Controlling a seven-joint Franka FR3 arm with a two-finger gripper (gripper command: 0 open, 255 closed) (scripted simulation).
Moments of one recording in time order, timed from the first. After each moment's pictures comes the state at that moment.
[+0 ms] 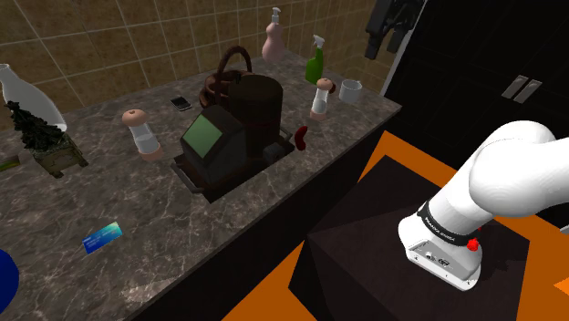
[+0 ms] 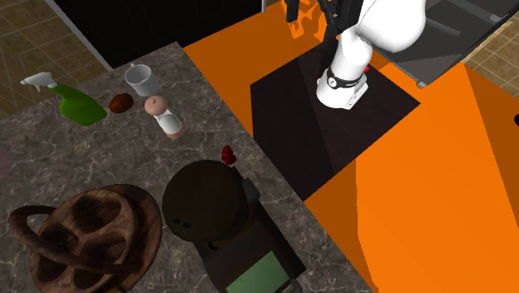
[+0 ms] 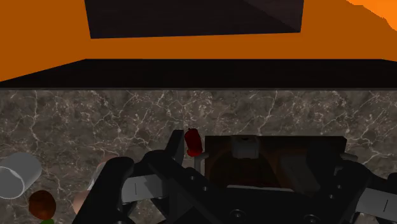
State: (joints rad) arm 0.00 -0.75 0.05 -2.30 0.10 1.55 0.08
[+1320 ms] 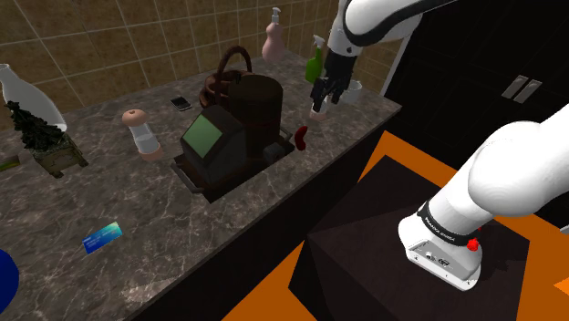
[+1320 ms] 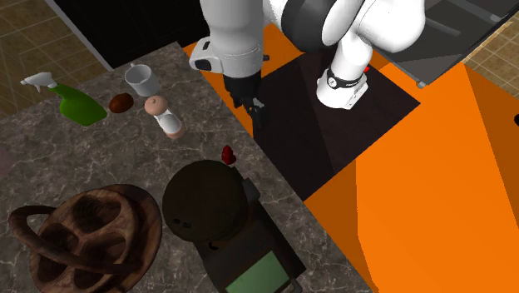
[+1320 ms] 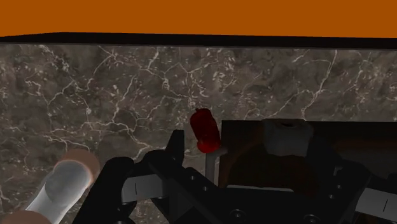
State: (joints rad) arm -0.02 -0.32 -0.01 -2.51 0.11 2.20 -0.06
